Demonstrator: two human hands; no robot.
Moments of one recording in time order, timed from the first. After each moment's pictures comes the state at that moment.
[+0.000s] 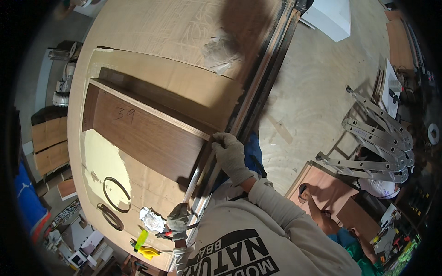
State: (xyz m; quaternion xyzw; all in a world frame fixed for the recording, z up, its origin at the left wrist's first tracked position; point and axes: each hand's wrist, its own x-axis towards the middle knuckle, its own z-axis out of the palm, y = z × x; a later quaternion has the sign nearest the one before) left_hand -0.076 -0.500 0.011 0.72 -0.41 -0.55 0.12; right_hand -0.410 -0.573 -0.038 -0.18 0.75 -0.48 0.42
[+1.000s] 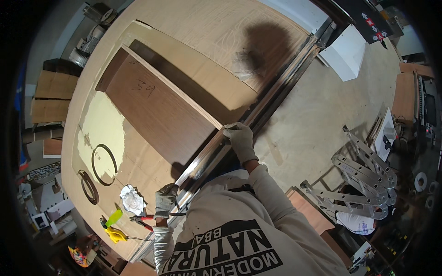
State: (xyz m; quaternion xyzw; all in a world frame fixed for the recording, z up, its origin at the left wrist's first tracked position) left_hand -0.064 -0.498 -0.002 0.70 -0.47 -0.52 0.10; right_hand -0.441 -0.588 -0.035 -0.14 0.67 -0.47 0.55
